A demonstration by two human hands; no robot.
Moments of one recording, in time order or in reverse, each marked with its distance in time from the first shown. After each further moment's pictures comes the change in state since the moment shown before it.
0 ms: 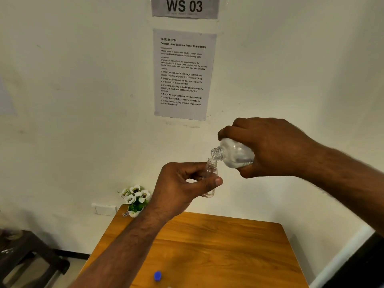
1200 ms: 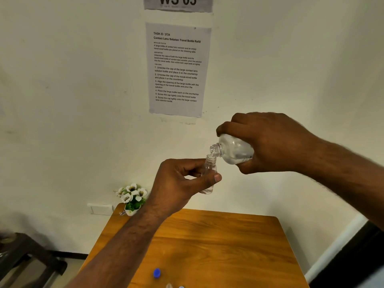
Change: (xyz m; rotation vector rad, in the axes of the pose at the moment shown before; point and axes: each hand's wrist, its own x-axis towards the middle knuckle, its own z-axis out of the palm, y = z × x) left_hand 0.005 -0.004 -0.002 0.019 -0.030 0.030; right_hand -0.002 -0.003 -0.008 -0.049 0.000 0.017
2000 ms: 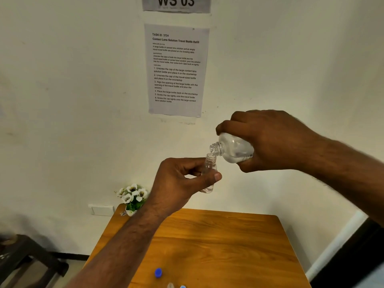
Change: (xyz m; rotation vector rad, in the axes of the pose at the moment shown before) left_hand -0.003 0.009 0.001 -0.007 0.009 0.003; right_hand -0.002 -0.001 -0.004 -0.014 0.008 -0.007
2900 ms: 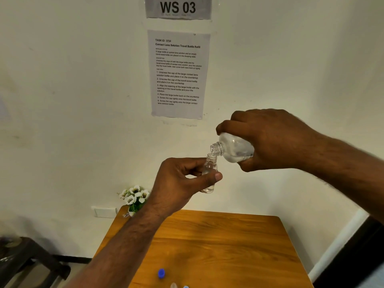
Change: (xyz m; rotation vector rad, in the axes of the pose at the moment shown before) left_hand -0.008 0.011 -0.006 0.027 0.002 0.010; right_hand -0.004 -0.010 -0.013 -0.027 0.004 0.013
